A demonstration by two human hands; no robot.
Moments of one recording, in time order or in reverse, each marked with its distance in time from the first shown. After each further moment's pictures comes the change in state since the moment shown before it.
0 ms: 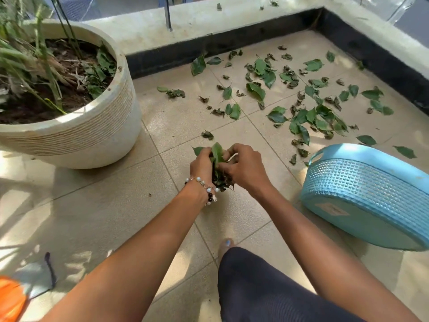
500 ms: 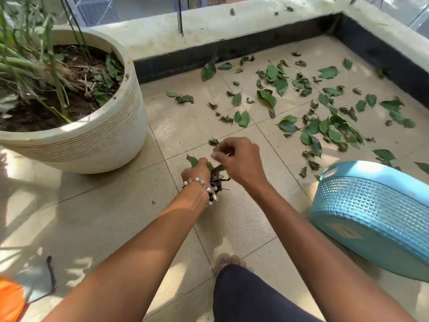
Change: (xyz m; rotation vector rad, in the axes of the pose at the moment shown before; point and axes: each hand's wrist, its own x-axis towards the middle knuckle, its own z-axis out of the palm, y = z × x) left_hand 0.020 0.013 -0.006 -0.021 0.306 0.053; right_hand 0.031 -0.026 0.005 0.010 0.029 -0.199
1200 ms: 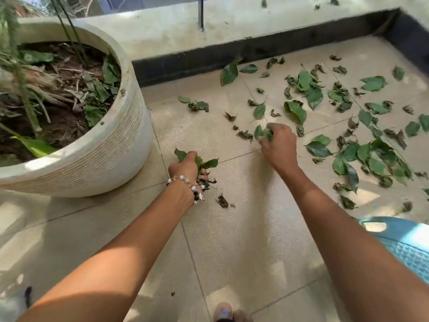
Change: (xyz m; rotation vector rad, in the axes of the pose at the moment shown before) left_hand 0.080 0.058 0.014 -0.171 0.031 0.002; right_hand 0.153 0.085 -0.003 -0.400 0.092 0.020
